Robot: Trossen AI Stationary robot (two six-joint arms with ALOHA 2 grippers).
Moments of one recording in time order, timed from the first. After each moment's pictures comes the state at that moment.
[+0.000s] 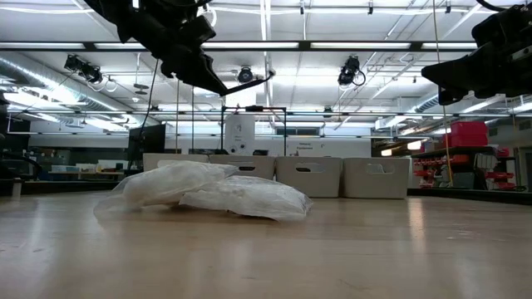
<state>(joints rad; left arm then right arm) 0.46 1.23 0.88 -0.22 0.16 0.58 -0.03 0.00 0.01 0.00 -0.05 -0.07</state>
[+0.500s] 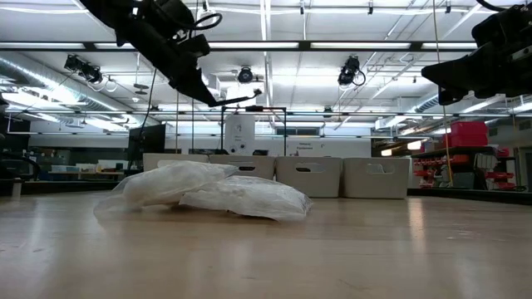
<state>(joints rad) 0.57 1.23 0.88 -0.27 0.09 0.32 -0.03 0.00 0.01 0.00 -0.05 -0.07</state>
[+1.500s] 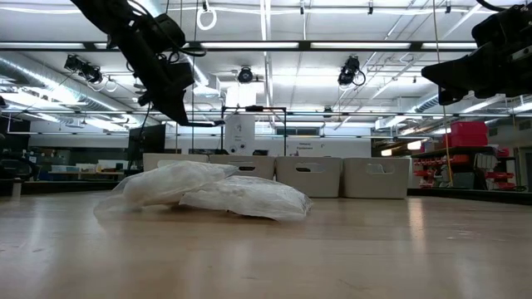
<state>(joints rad) 0.74 1.23 0.88 -0.44 -0.10 -0.02 -0.03 0.00 0.01 0.00 -0.05 -0.07</state>
